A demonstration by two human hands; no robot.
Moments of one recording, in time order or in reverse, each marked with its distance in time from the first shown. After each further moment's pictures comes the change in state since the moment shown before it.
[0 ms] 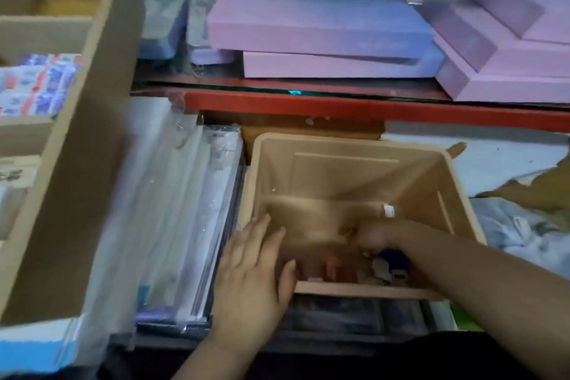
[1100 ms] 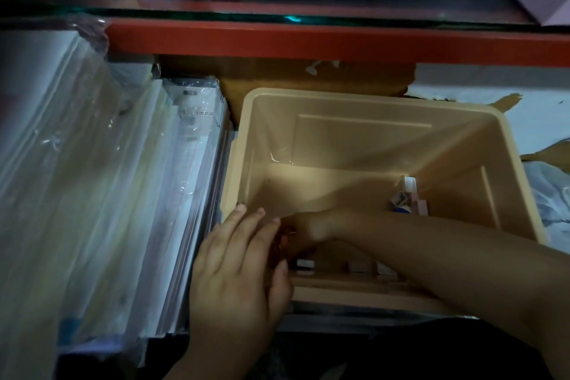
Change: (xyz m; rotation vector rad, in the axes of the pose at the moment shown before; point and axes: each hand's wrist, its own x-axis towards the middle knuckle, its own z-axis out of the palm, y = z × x) left_hand -0.002 -0.005 0.011 0.028 0.065 0.065; right_hand 0.070 -0.061 0.040 0.068 -0.237 -0.372
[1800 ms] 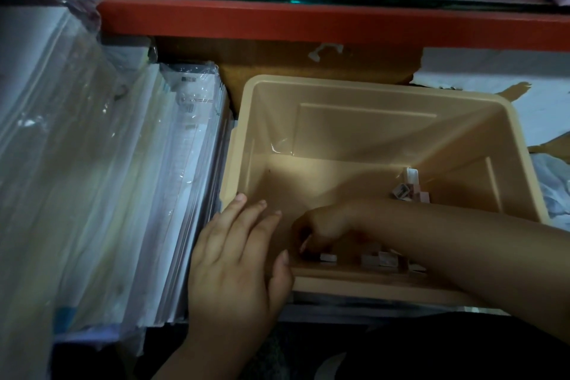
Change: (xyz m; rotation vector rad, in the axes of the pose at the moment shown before) left_hand 0.001 0.002 -0.003 0.002 -0.012 -0.019; right_hand -0.008 0.011 -0.003 -0.139 -0.110 0.060
